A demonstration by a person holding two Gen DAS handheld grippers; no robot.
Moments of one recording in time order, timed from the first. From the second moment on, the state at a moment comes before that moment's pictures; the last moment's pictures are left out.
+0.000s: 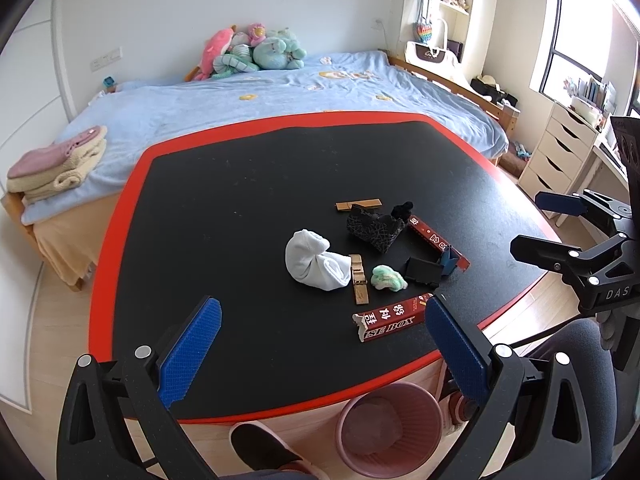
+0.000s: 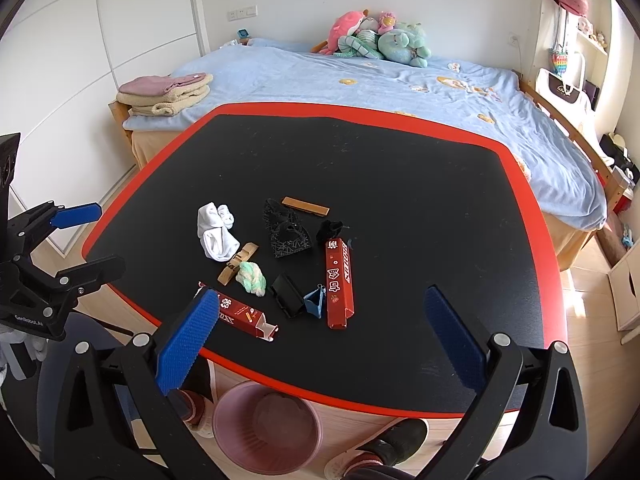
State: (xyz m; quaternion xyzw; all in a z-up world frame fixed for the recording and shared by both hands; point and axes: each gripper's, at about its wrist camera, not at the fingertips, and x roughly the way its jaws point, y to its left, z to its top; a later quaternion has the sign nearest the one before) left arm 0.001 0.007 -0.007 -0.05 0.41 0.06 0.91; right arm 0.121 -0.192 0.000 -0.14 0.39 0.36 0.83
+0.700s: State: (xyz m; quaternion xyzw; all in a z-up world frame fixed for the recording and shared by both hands) left arm 0.003 0.003 -0.009 -0.06 0.41 0.05 0.91; right arm 0.121 -0.196 -0.005 -0.14 0.40 0.36 0.83
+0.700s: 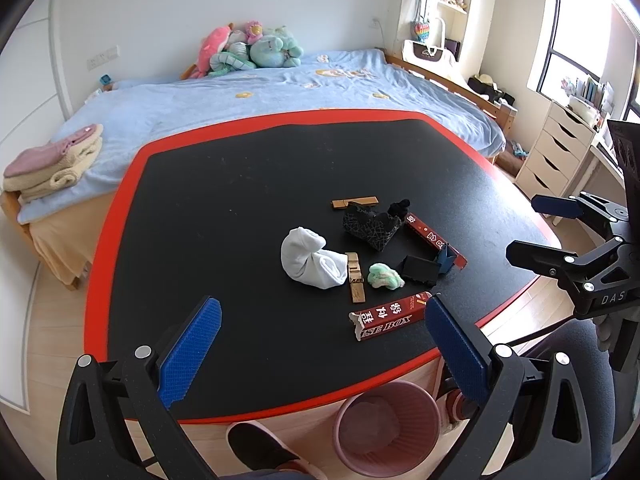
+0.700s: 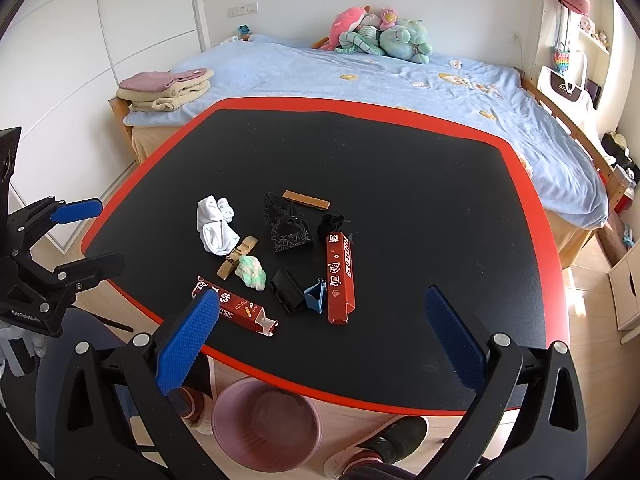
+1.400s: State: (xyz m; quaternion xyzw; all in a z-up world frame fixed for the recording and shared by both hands) left arm 0.030 0.024 -0.022 -0.07 0.44 0.04 0.89; right arm 0.158 -0.177 -0.013 -0.16 0.43 0.35 0.82
